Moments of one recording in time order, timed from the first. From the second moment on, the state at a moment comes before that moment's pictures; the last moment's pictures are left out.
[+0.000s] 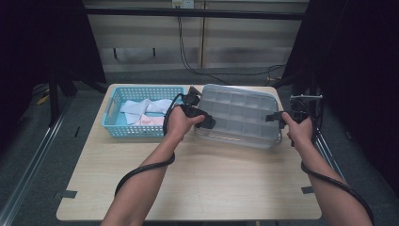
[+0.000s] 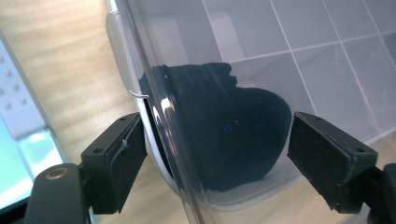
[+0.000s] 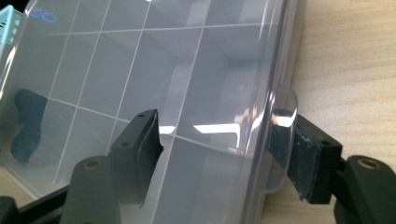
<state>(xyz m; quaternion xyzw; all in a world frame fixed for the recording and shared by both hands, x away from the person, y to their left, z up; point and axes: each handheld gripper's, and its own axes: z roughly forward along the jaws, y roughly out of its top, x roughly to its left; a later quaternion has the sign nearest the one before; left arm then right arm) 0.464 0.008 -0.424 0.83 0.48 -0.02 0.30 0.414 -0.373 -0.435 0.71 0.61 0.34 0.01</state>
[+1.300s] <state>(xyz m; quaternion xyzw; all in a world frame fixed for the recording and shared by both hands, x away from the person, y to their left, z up) 0.463 0.022 -0.408 0.83 0.50 -0.03 0.25 0.401 -0.368 -0.426 0.71 0.62 0.34 0.00</state>
